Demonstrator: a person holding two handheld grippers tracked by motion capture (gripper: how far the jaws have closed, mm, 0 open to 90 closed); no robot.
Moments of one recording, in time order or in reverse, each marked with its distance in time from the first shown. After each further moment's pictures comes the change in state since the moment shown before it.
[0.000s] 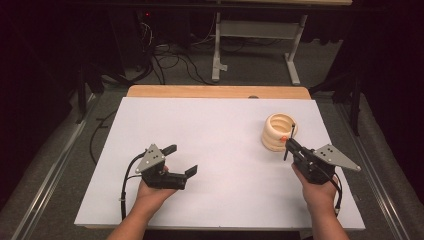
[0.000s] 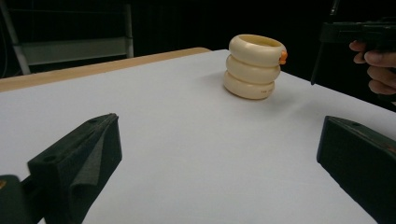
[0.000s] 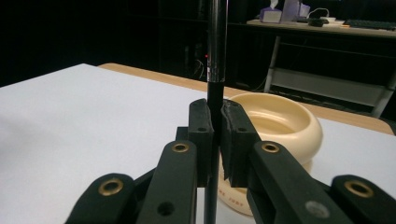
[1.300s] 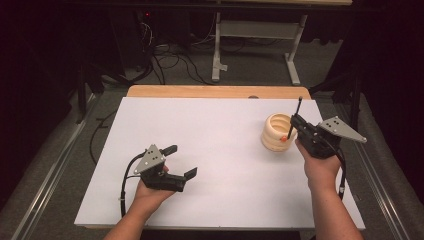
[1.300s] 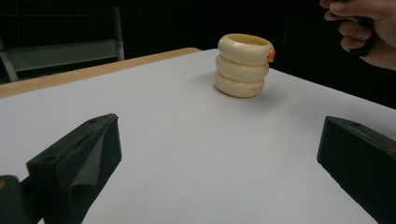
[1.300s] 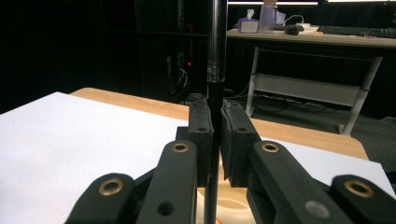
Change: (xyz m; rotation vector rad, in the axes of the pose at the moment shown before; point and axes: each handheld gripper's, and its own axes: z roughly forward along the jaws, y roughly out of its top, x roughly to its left) left arm -0.002 0.003 -0.004 0.000 -0.035 0.038; right arm -0.018 0.055 0.026 -0.014 -0.069 0.043
